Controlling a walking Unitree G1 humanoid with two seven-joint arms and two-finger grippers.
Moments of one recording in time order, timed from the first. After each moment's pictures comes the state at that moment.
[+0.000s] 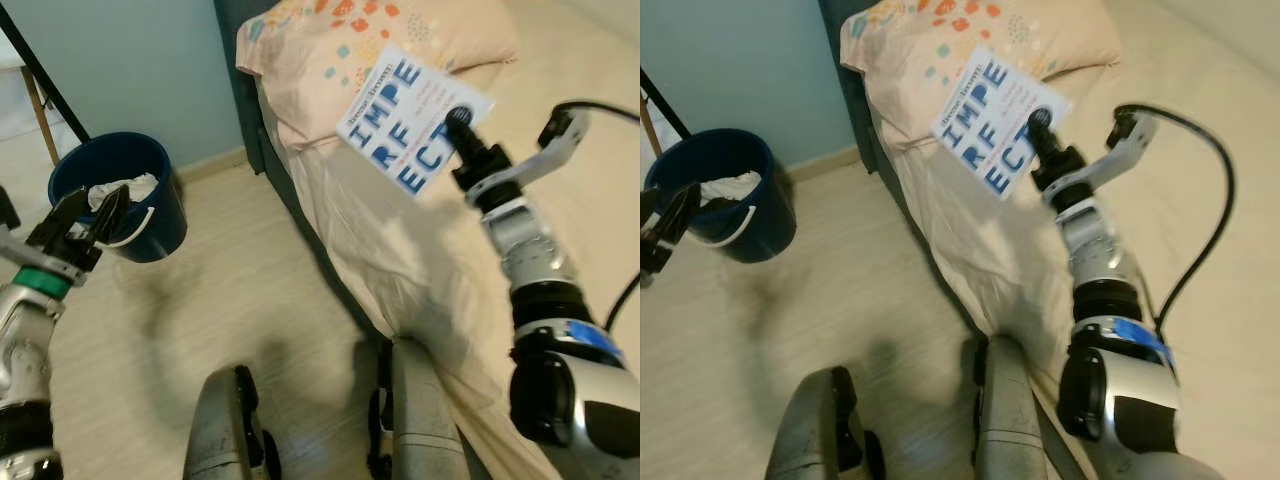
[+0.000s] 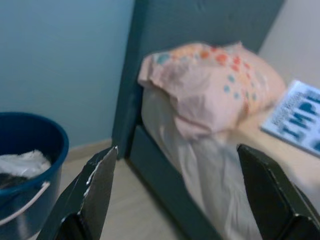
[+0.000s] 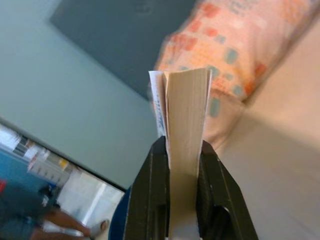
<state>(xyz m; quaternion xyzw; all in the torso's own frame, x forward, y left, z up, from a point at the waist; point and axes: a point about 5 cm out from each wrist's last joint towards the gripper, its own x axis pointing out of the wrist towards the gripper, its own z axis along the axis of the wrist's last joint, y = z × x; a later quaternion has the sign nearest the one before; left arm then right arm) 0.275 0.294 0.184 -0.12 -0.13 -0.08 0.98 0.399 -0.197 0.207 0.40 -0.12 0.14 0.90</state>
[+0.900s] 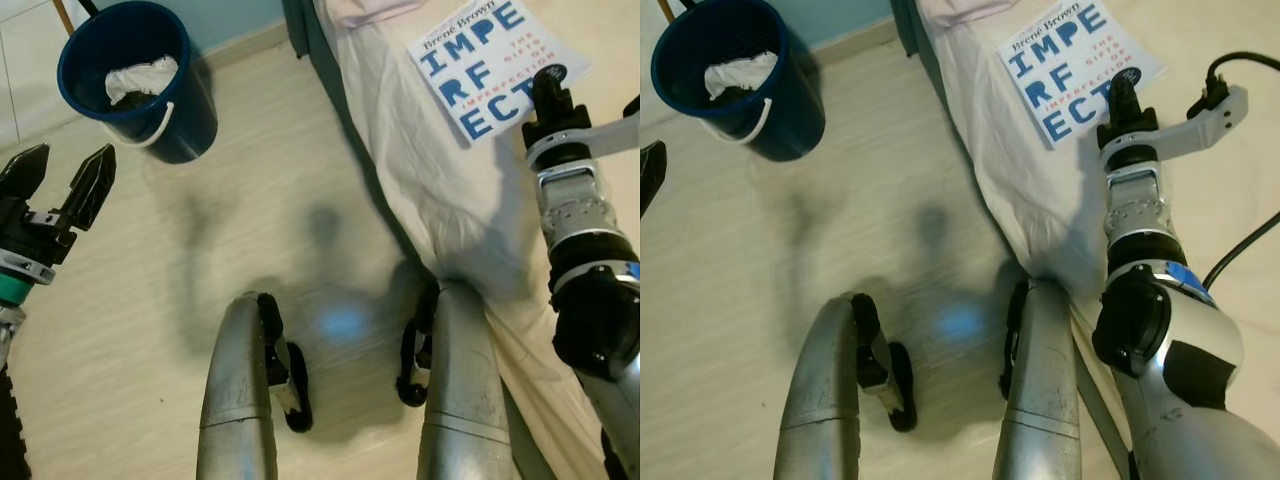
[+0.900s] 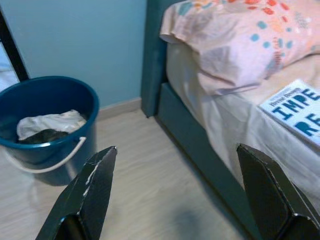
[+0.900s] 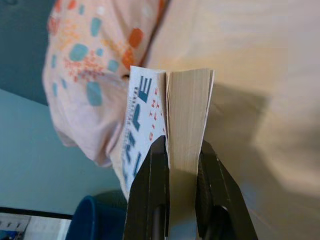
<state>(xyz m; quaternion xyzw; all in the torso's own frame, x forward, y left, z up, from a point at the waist) 0.224 0.254 0.272 -0.08 -0.17 -0.10 0.98 0.404 -0.253 0.252 0.41 -0.20 0.03 0.89</state>
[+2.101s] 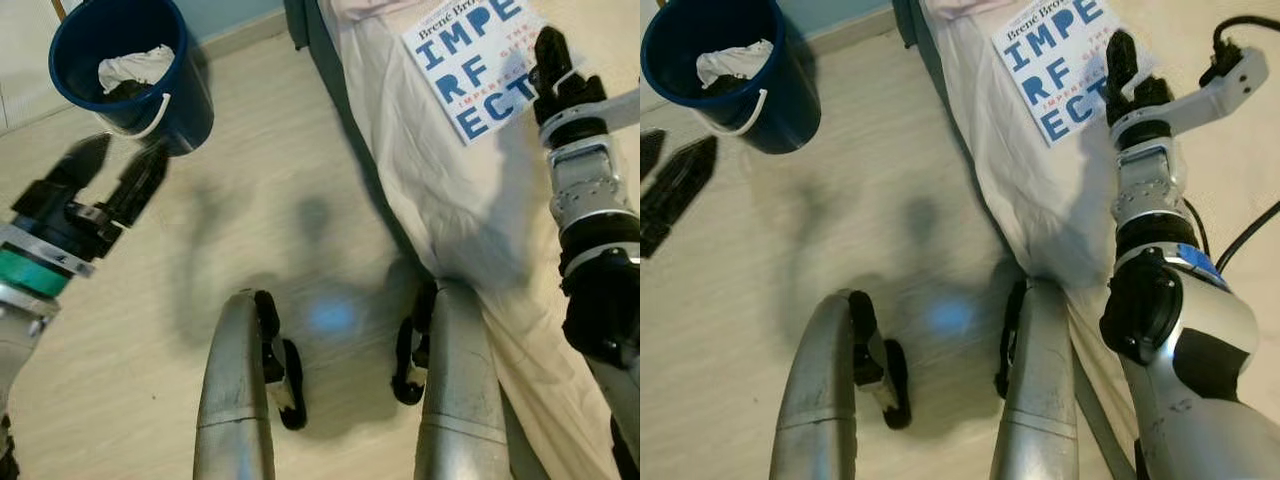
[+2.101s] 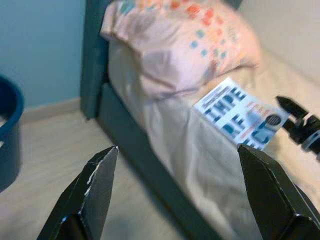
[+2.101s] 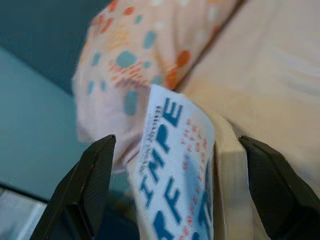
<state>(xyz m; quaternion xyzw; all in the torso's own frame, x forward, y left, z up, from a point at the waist) 0.237 0.219 0.276 -0.12 -0.17 -0.22 0.95 0.403 -0.251 0.277 0.31 -0.24 0.07 0.92</state>
